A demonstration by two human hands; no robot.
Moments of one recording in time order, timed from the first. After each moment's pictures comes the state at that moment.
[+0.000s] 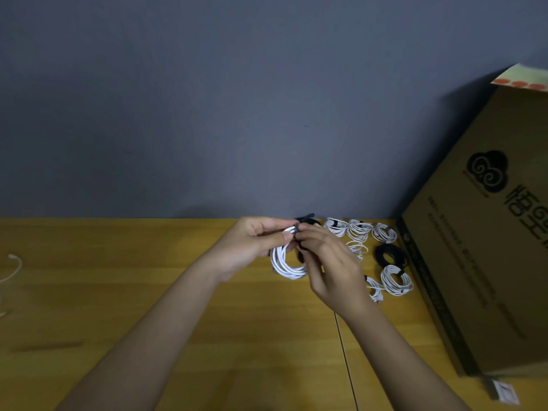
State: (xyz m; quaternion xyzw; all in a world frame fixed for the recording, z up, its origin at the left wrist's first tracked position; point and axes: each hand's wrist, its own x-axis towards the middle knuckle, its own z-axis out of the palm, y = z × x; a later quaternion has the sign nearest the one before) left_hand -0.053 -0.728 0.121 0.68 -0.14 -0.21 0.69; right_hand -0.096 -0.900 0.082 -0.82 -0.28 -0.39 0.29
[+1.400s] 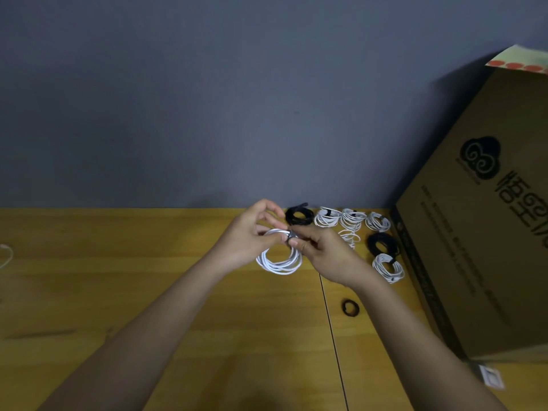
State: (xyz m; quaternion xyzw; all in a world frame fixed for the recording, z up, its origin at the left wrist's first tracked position) left_hand -0.050 -0.754 0.097 0.76 -0.17 -0.10 0.62; right_hand -0.081 -0.933 0.088 -0.89 -0.15 0.05 0.43
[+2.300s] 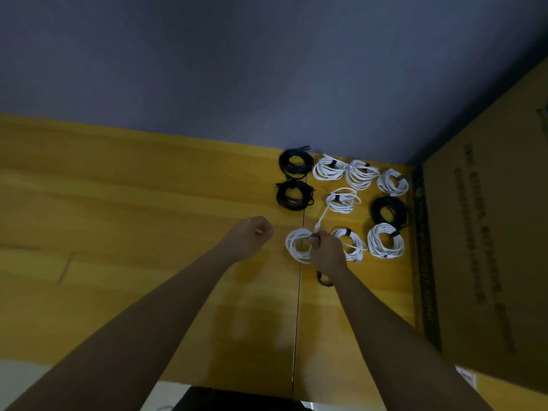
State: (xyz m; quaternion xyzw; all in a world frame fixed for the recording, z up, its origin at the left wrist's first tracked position) left_hand -0.032 -0.846 -0.065 0.88 -0.04 -0.25 0.40; right_hand -0.045 -1.051 -0.123 -0.92 0.11 0.19 0.32
